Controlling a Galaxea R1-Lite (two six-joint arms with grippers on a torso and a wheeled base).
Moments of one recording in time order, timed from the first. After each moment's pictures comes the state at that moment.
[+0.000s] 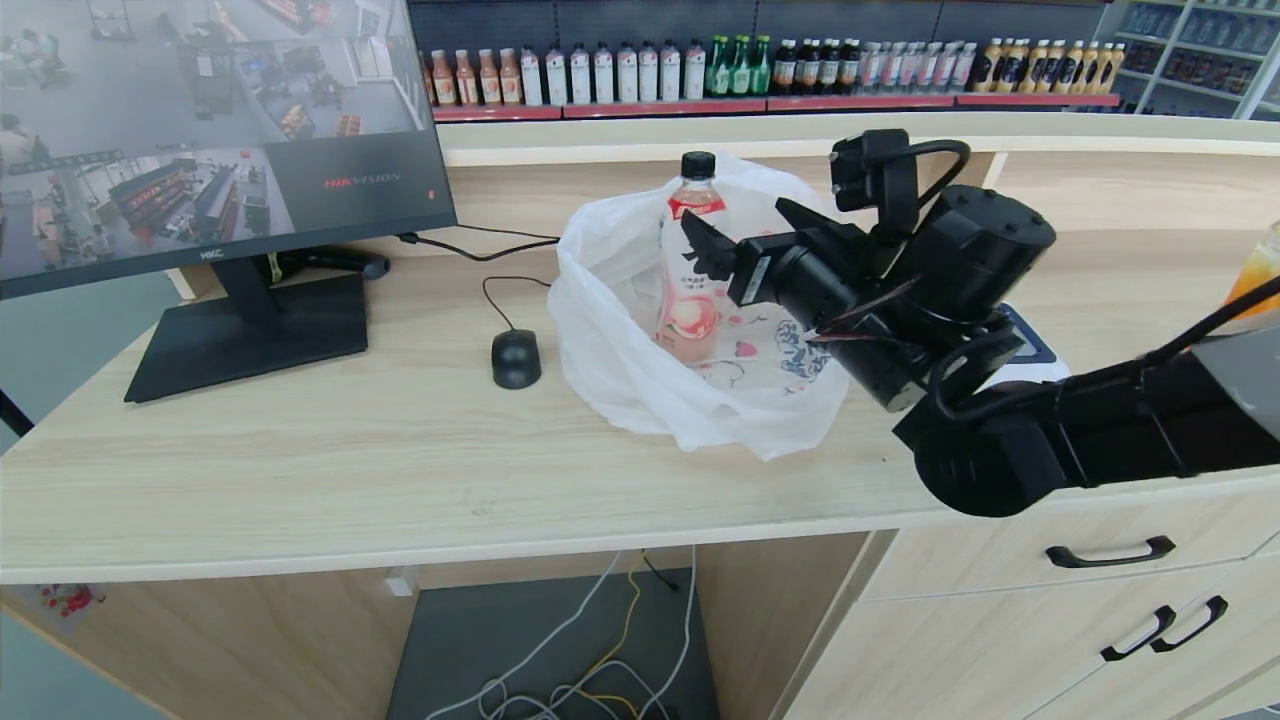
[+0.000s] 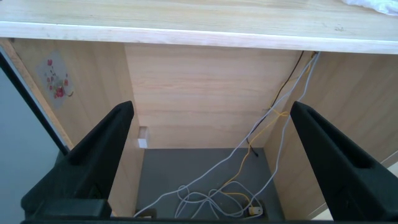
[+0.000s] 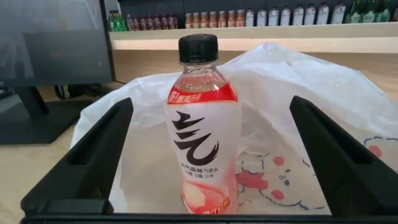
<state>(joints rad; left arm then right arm) 0.00 0.00 0.00 0.00 0.00 0.00 0.56 2.00 -1.22 -1.14 -0.06 -0.02</state>
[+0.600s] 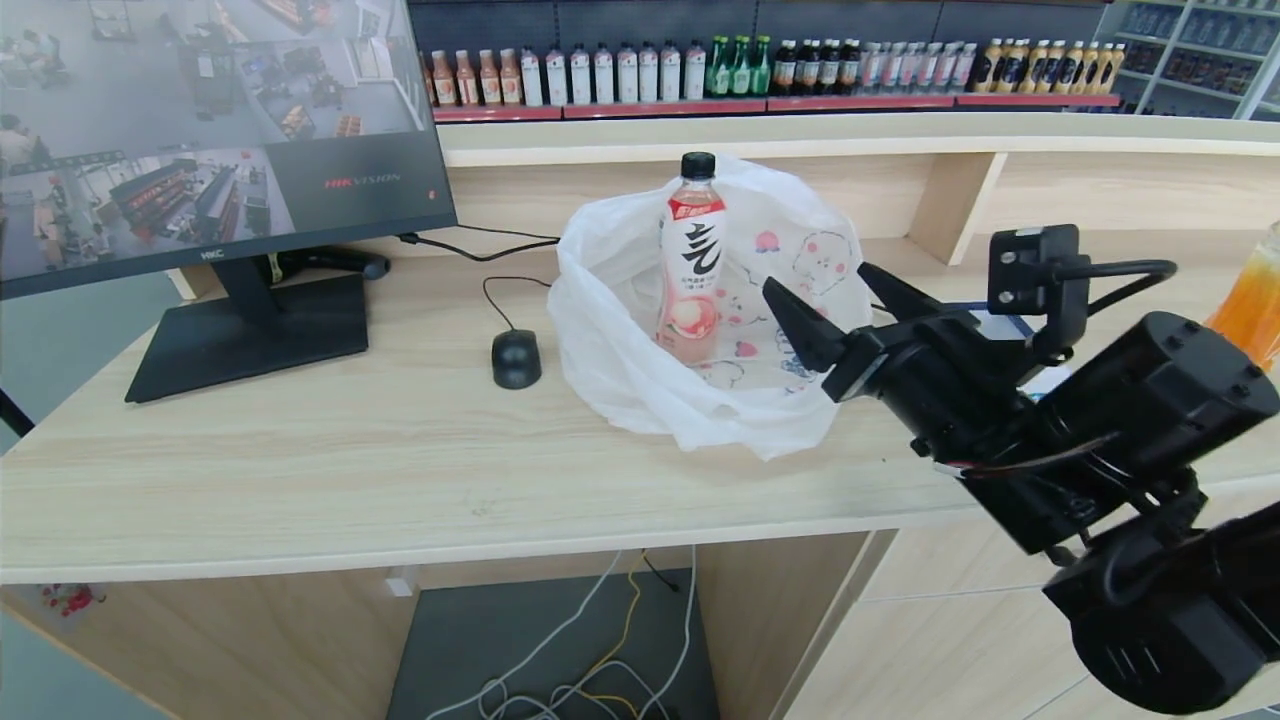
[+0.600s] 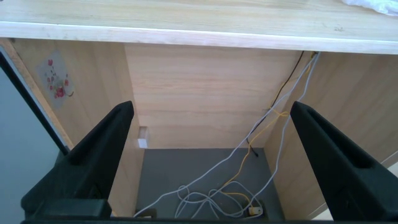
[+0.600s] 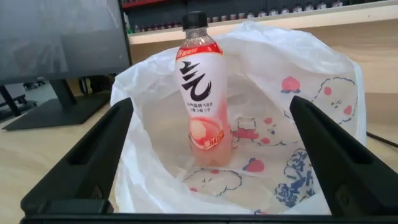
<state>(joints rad) 0.00 0.00 0.00 0.00 0.00 0.00 0.56 1.81 -0.64 -1.56 -0.06 0.04</state>
